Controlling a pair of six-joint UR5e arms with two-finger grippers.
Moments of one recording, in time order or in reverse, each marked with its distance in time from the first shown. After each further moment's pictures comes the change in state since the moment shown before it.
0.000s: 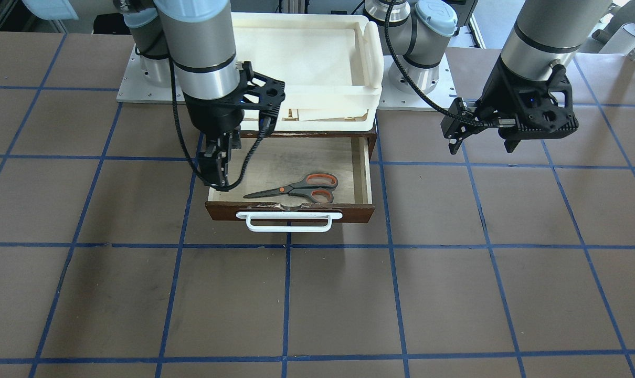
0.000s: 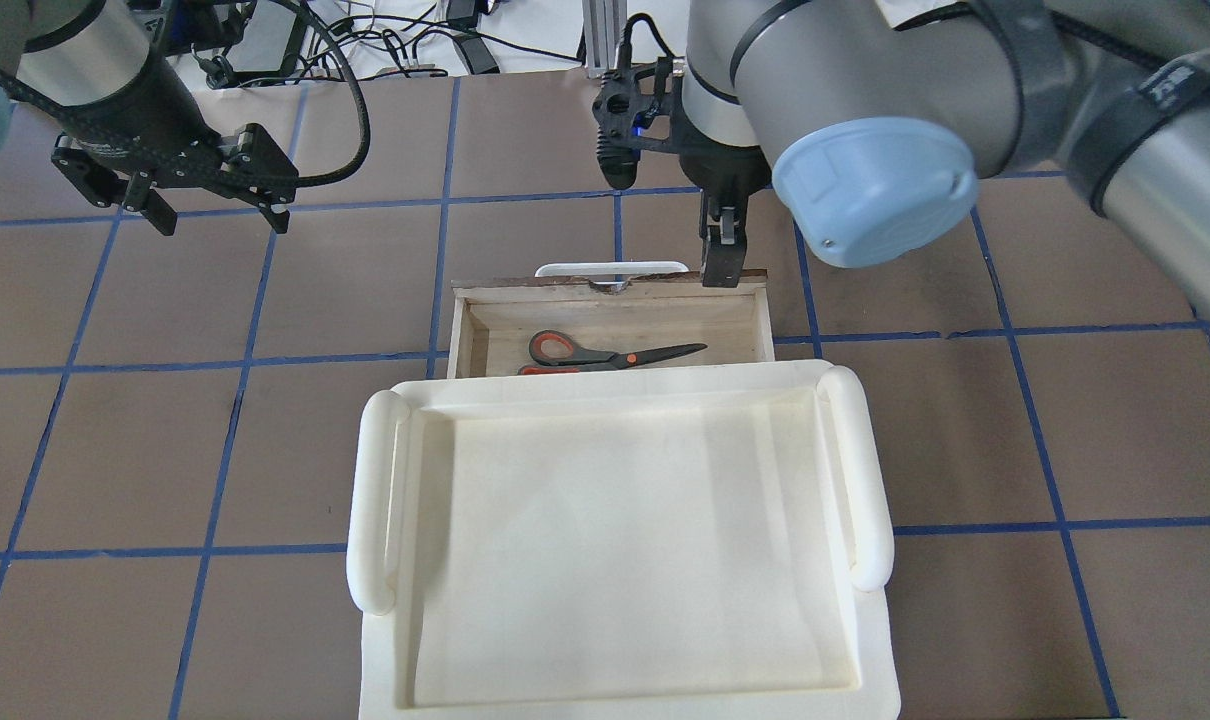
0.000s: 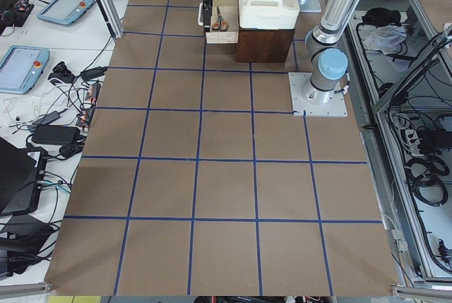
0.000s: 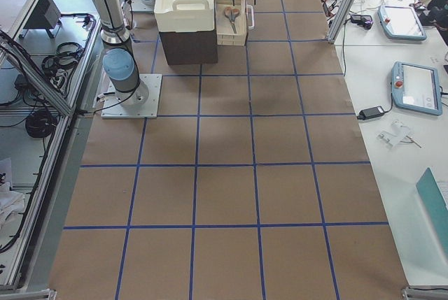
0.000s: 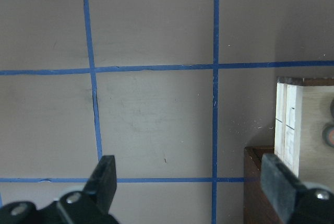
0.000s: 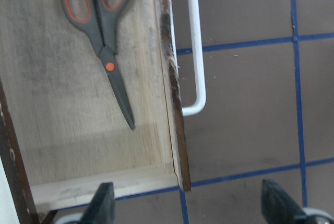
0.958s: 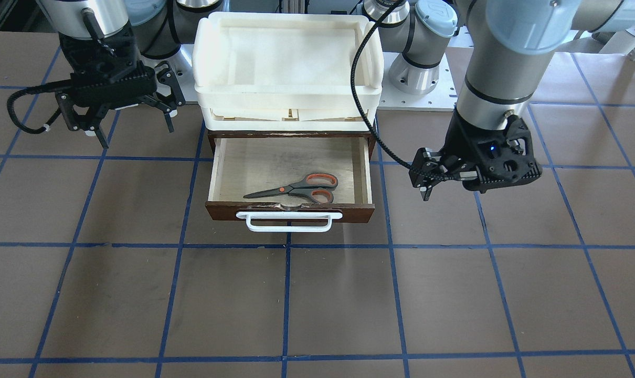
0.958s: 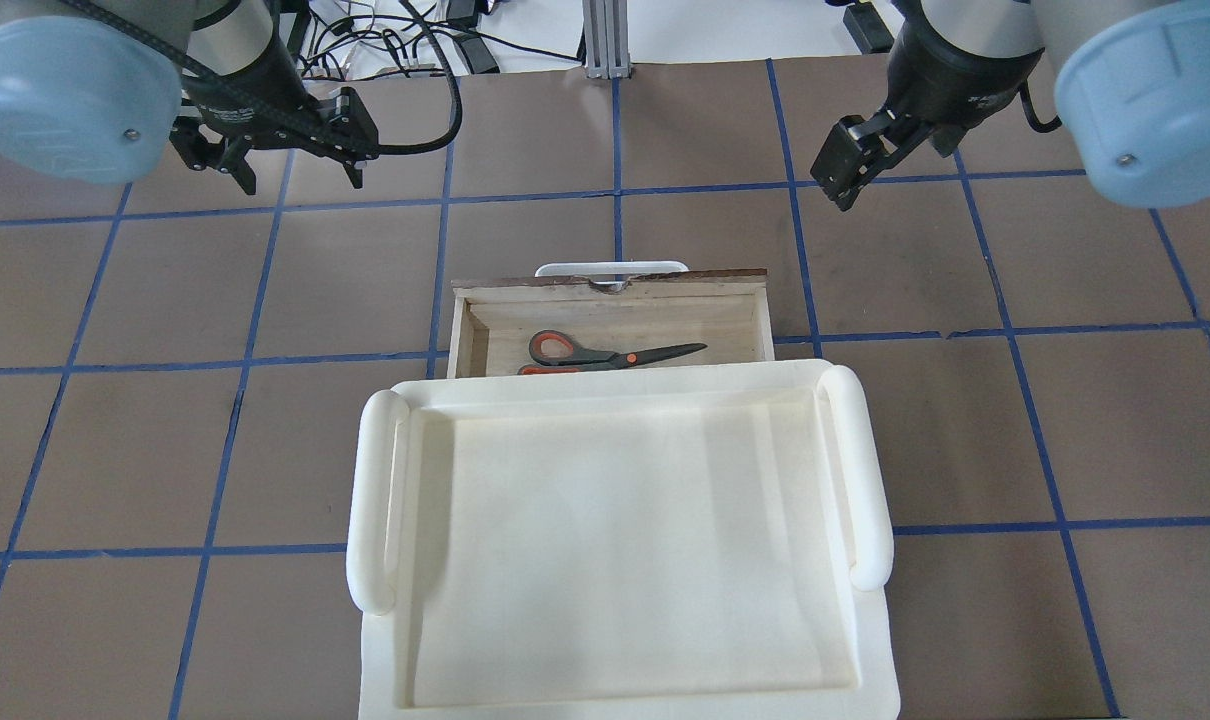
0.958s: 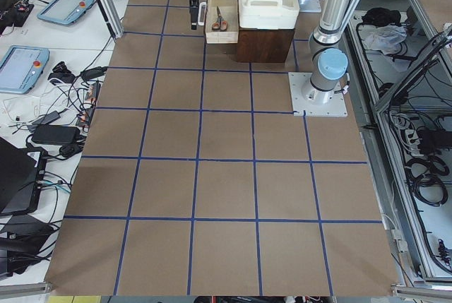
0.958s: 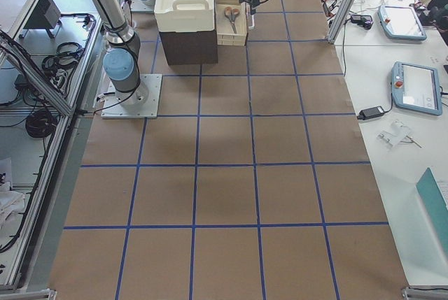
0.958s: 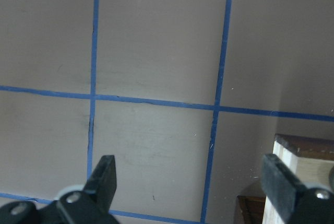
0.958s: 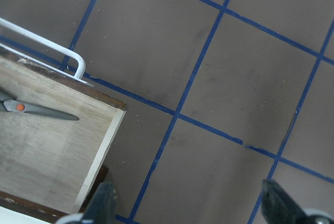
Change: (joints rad) left arm -0.133 -0.156 0.064 0.168 0.032 -0.201; right arm -0.178 -0.138 0.000 0.106 -0.026 0.849
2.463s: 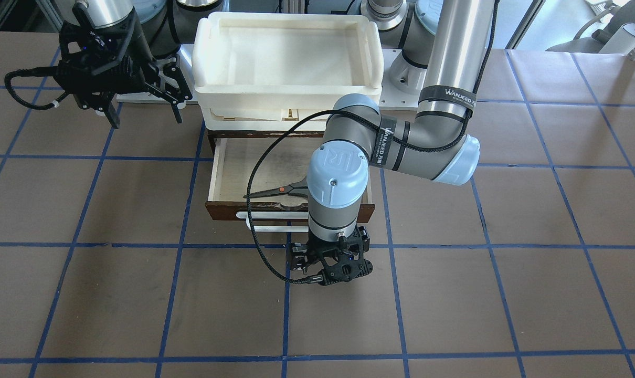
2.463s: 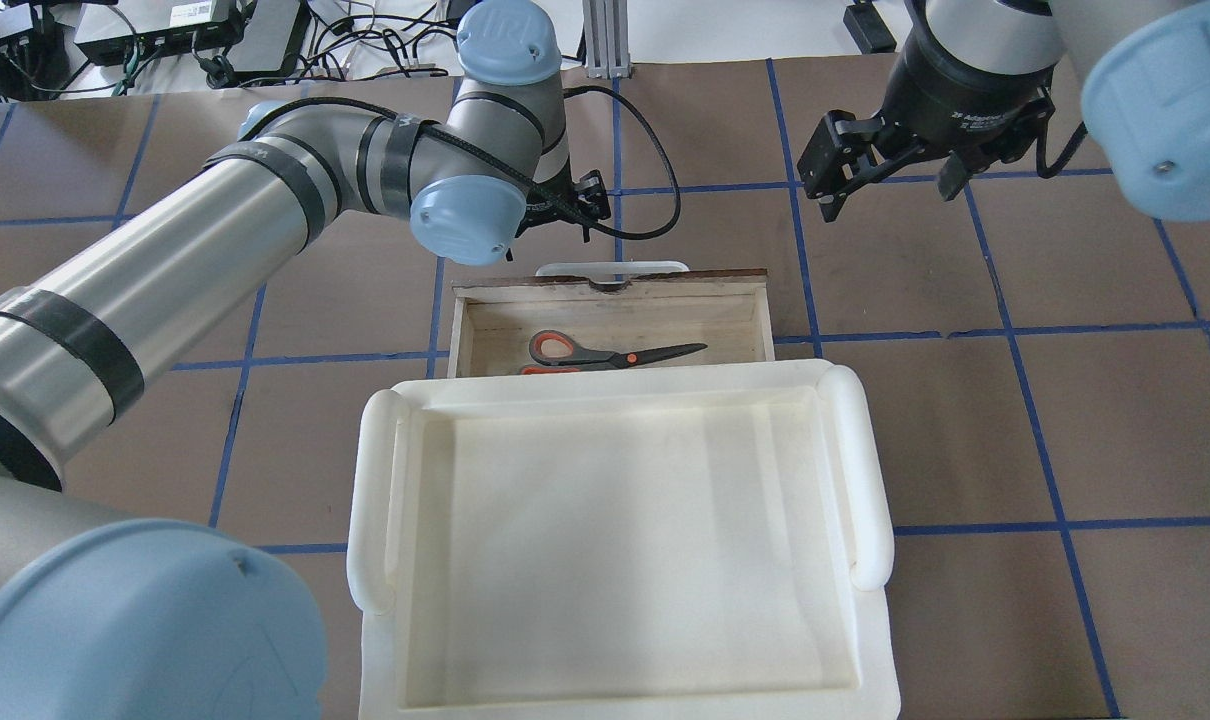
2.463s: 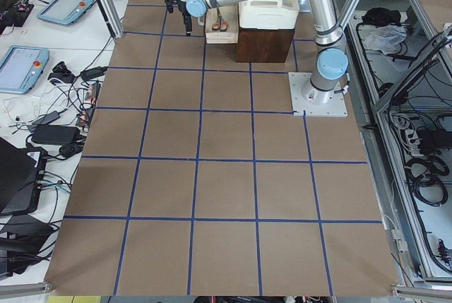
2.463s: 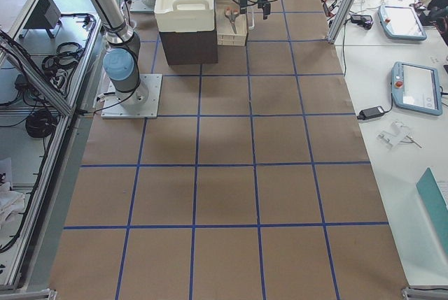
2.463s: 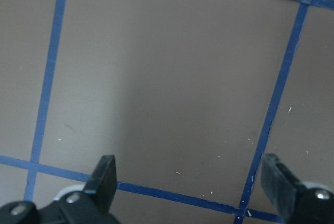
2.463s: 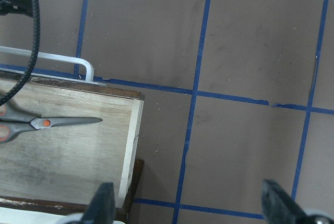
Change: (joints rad) left arm -0.240 -0.373 0.021 0.303 -0.067 -0.393; right arm 0.001 -0.025 0.005 0.072 0.048 0.225
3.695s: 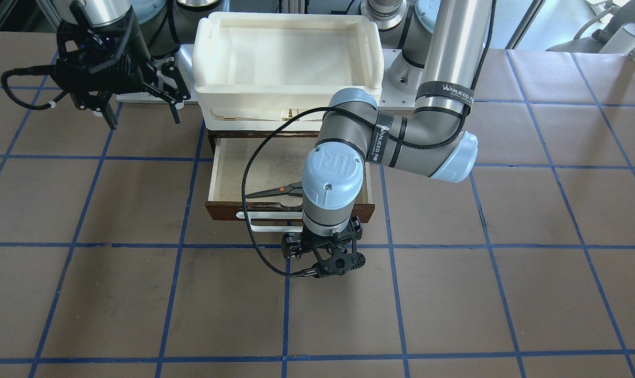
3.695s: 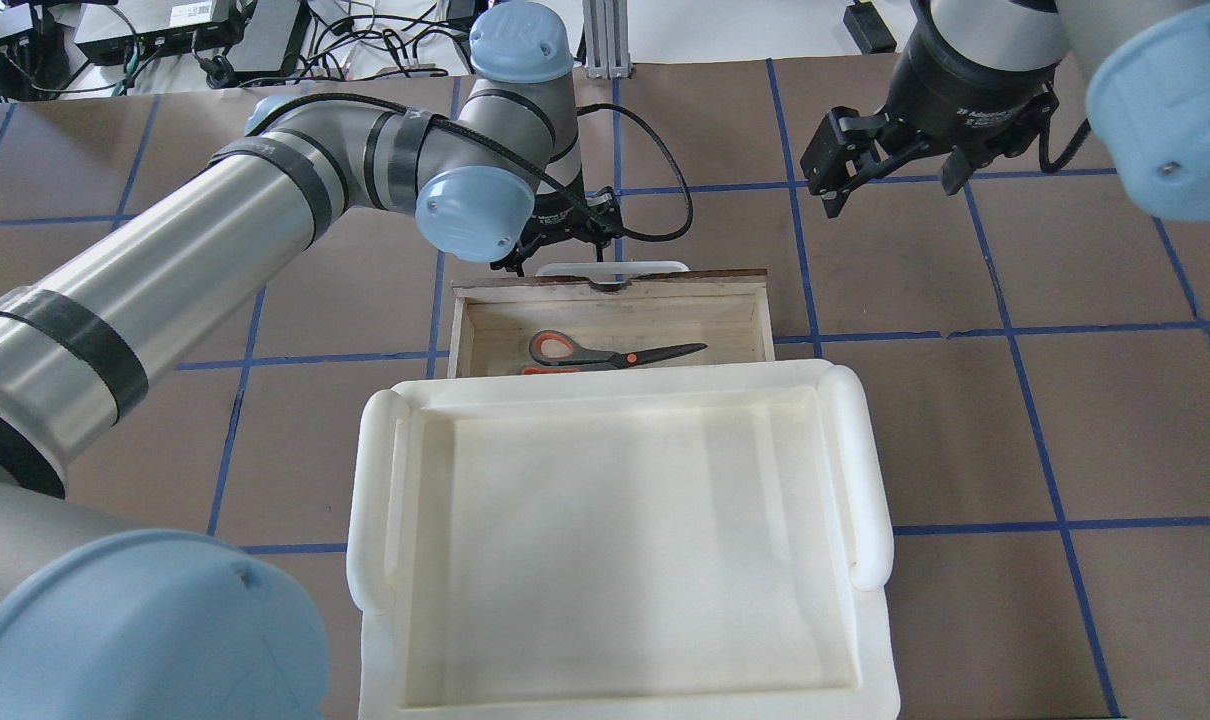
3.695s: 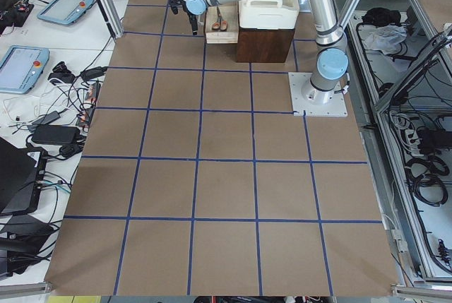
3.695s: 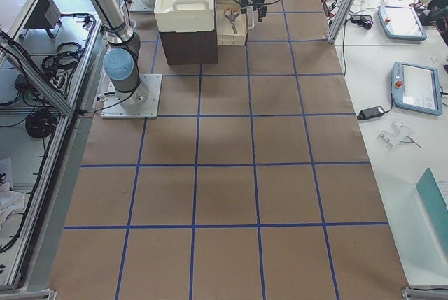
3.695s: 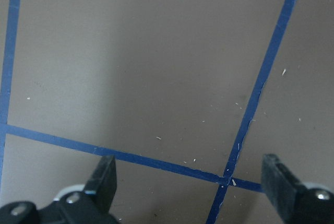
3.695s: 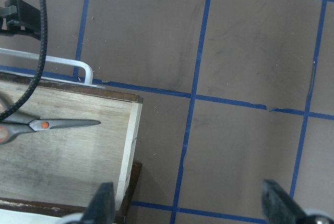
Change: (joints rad) left arm -0.006 0.015 0.015 -0.126 -0.046 -0.017; right arm -0.003 -0.002 0.000 -0.011 -0.001 -0.013
